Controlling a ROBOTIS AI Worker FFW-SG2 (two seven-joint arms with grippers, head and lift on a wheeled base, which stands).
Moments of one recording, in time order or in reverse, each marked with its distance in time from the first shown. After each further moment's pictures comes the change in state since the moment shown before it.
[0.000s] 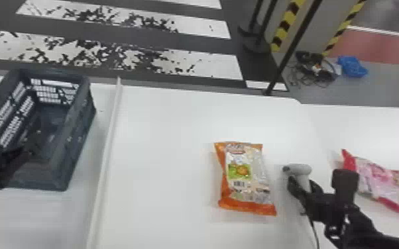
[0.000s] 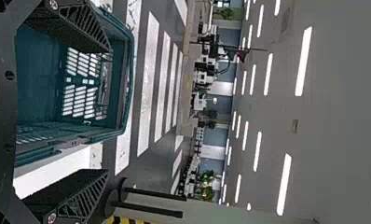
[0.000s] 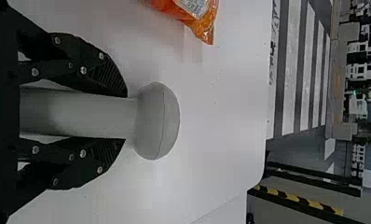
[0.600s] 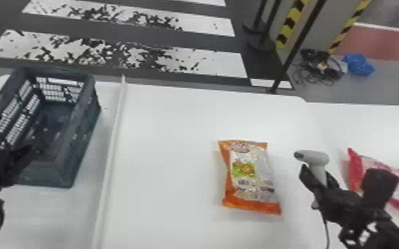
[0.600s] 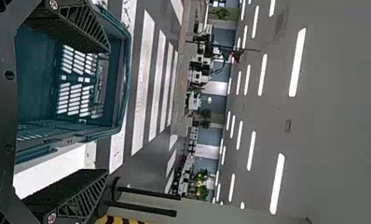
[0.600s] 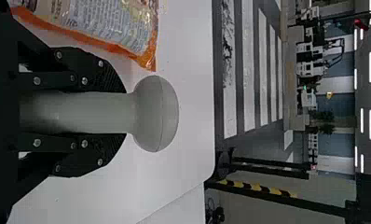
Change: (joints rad) left arm -0.009 -0.003 -0.014 0.037 0.005 -0.059 -0.009; right arm 0.190 0.108 -0.051 -0.402 -0.135 0.054 -0.022
